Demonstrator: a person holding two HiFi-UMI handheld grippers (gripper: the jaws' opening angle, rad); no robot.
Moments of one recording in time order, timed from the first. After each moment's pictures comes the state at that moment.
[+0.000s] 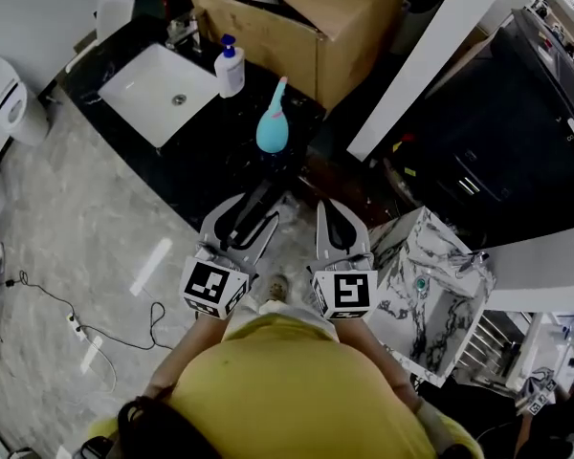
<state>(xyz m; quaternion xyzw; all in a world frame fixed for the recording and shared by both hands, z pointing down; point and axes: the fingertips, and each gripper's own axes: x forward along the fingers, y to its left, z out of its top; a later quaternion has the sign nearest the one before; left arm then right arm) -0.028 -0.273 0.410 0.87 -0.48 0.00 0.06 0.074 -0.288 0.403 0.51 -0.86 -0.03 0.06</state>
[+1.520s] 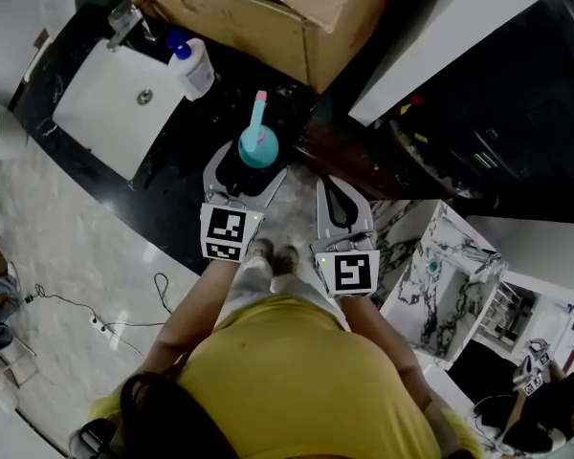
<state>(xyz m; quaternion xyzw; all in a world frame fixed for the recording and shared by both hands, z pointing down) -0.026 -0.489 0.519 0.87 -0.48 0.11 0.08 0.069 -0.435 0.457 0.53 -0.84 0.00 0.10</state>
